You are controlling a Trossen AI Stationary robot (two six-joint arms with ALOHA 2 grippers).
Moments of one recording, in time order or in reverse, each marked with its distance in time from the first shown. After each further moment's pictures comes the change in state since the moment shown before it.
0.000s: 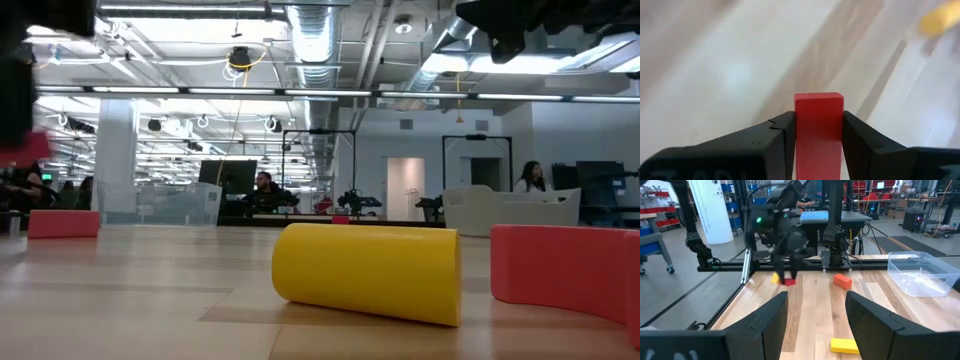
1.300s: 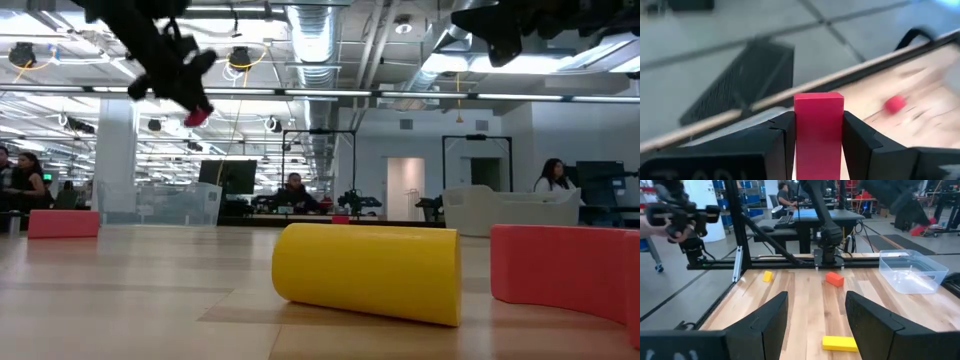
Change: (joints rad) left arm 1.443 -0.538 -0.104 0.230 0.144 1.057; right arm -0.025 0.008 0.000 -0.005 0.022 -0.007
